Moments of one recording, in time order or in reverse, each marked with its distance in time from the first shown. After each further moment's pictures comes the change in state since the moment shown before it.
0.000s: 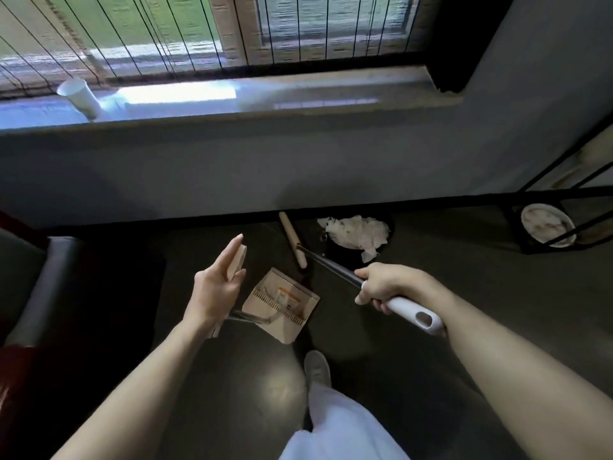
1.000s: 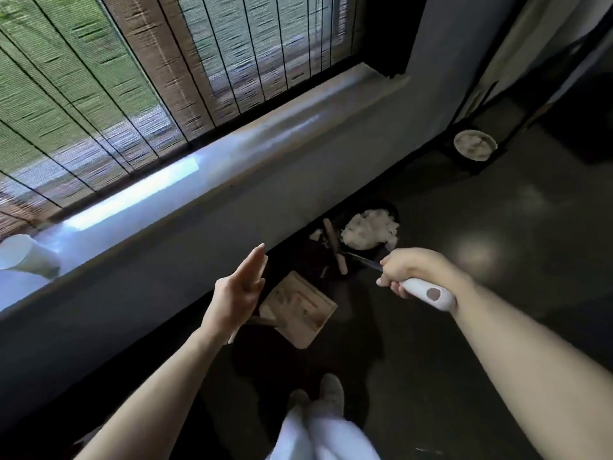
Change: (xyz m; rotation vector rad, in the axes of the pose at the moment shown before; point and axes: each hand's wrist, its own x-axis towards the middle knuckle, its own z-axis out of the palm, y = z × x) left_hand 0.252 -0.039 -0.133 -0.119 -0.596 0.319; right_hand 0.062 -0.190 0.042 0.722 0.292 0.412
